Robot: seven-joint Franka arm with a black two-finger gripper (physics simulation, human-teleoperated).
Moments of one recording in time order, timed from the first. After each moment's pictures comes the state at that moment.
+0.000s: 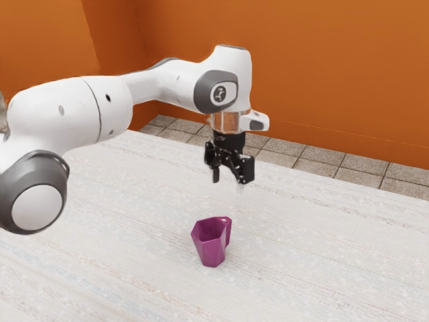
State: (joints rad) arm -0.29 0.60 0.01 -1.22 -0.08 1.58 0.06
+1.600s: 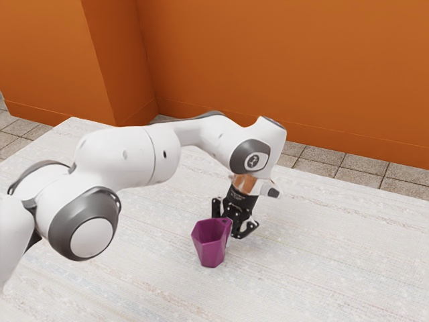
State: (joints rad) arm -0.35 0.91 0.00 -1.10 0.10 1.48 -0.23
